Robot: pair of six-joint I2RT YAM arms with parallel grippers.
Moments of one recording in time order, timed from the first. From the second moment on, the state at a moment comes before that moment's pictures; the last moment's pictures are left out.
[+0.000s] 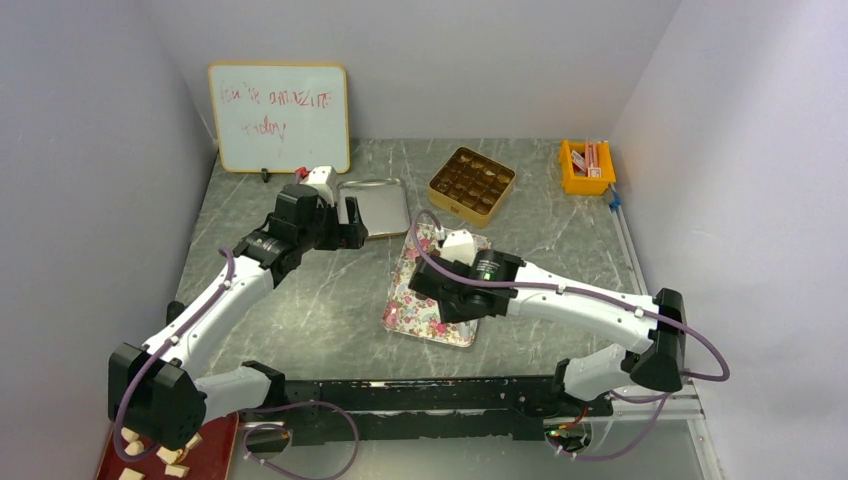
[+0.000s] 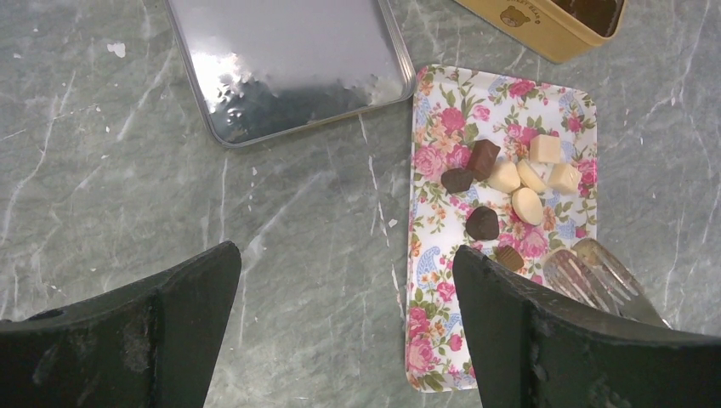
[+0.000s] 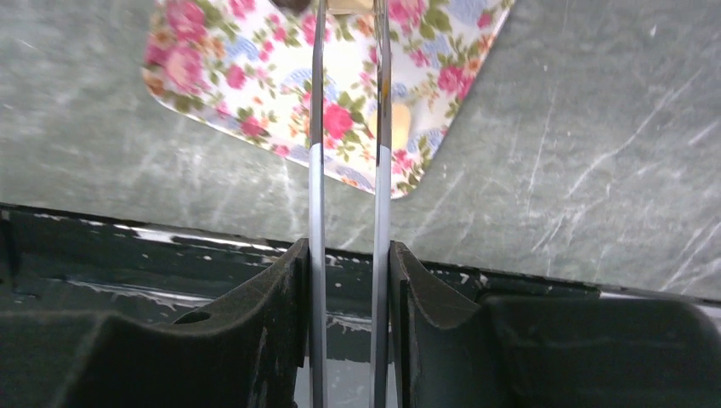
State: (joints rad) left arm -0.40 1.16 0.94 -0.36 0.03 -0.38; right arm 1.19 1.38 1.27 -1.20 0.42 0.97
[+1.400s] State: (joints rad) left arm -0.40 1.15 0.92 -0.38 0.01 -0.38; right arm 0.38 2.13 2.10 -0.87 0.33 0.32
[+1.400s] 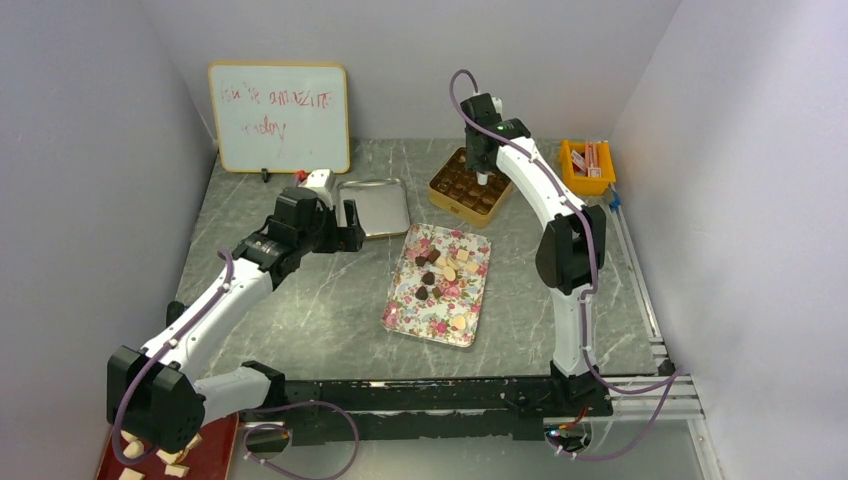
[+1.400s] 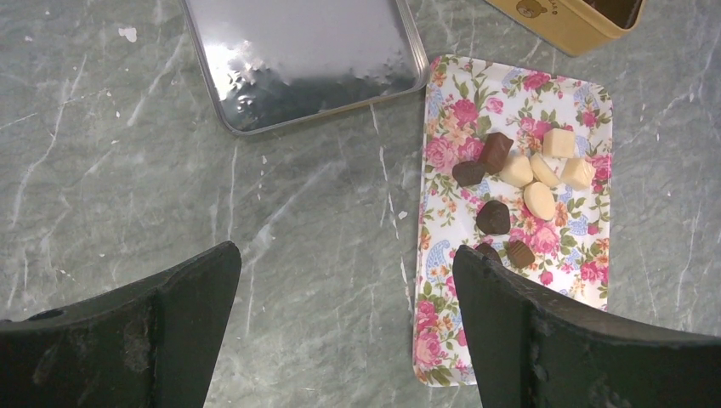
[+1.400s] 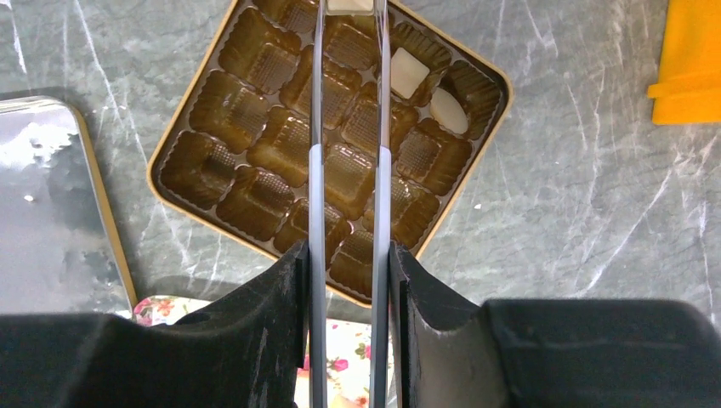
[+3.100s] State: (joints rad) left arm -0.41 1.15 0.92 -0.38 0.01 -0.41; right arm 0.37 1.98 1.94 -0.83 0.28 0.27
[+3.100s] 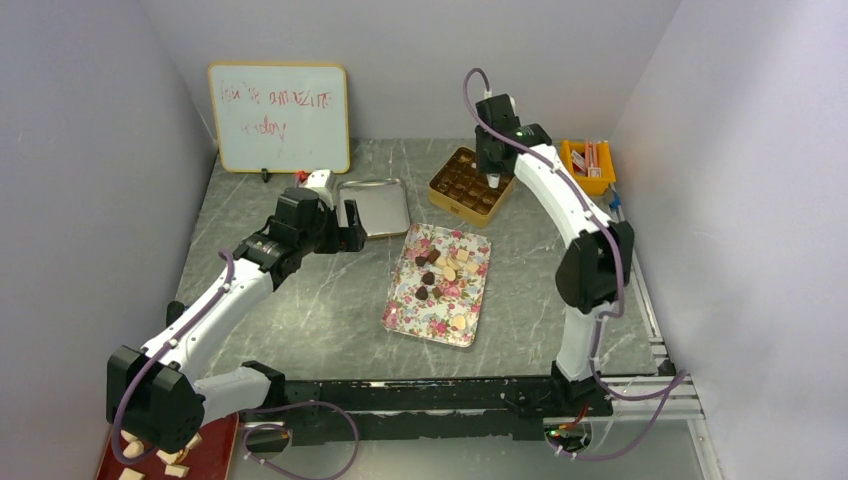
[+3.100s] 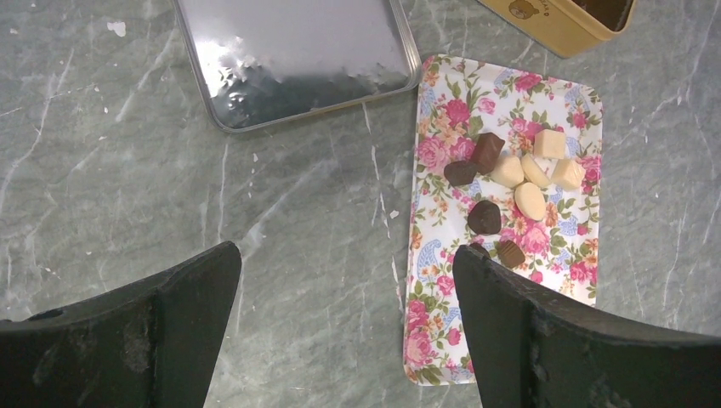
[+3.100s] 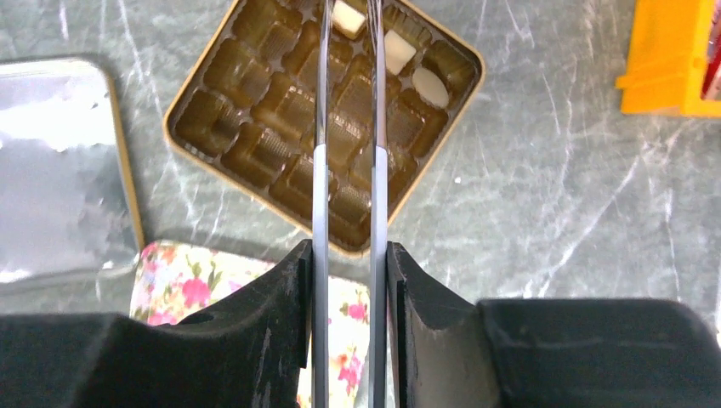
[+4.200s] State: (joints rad) left arm -0.46 1.16 0.91 -0.36 0.01 -0.42; right arm 0.91 1.26 1.19 -1.06 0.24 0.54
